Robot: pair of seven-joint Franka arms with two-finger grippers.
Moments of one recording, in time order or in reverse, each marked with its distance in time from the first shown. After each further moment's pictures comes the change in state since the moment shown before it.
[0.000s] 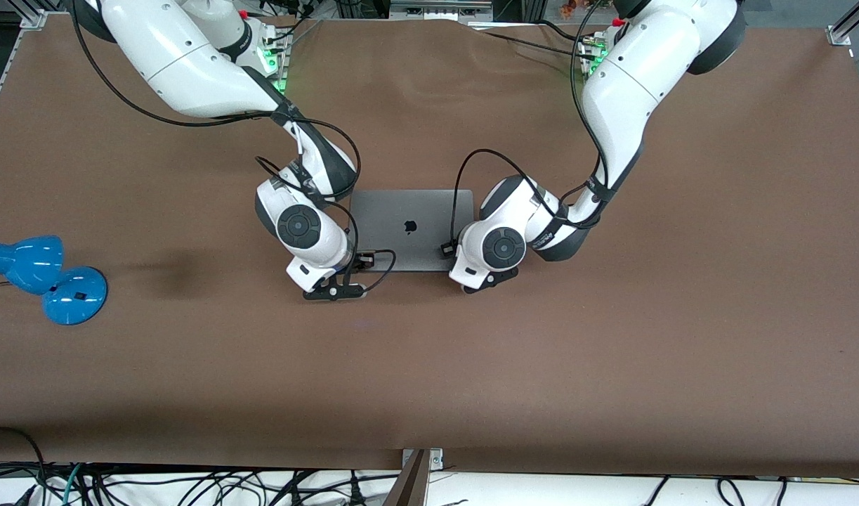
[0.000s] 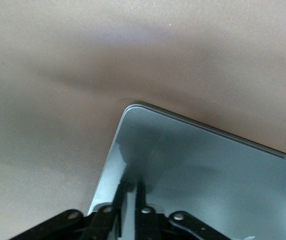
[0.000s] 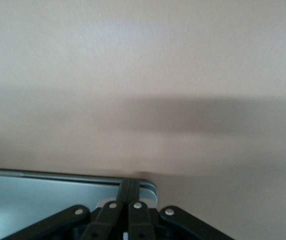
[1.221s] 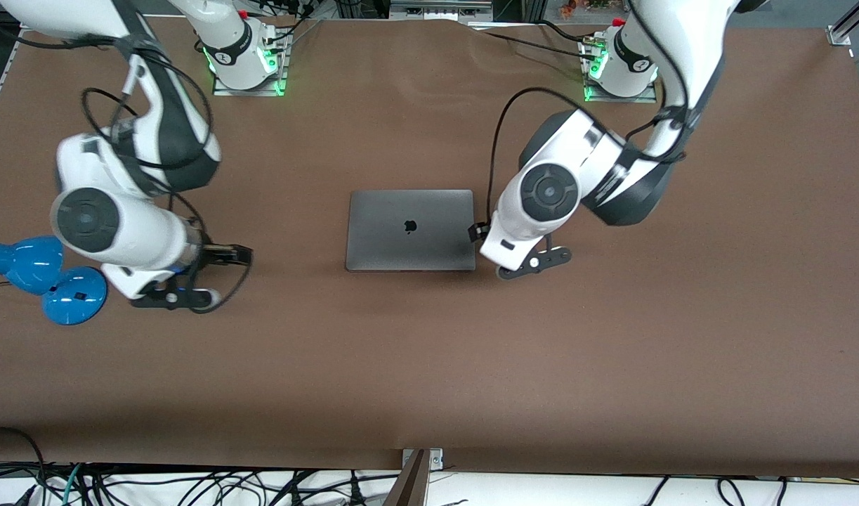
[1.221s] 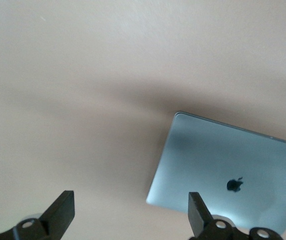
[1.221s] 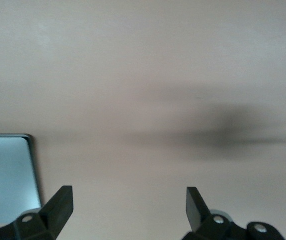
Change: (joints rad) left arm 0.071 -0.337 0.006 0.042 0.099 -0.334 0.089; right arm -0.289 -0.303 -0.011 0.128 0.041 -0.553 -0.331
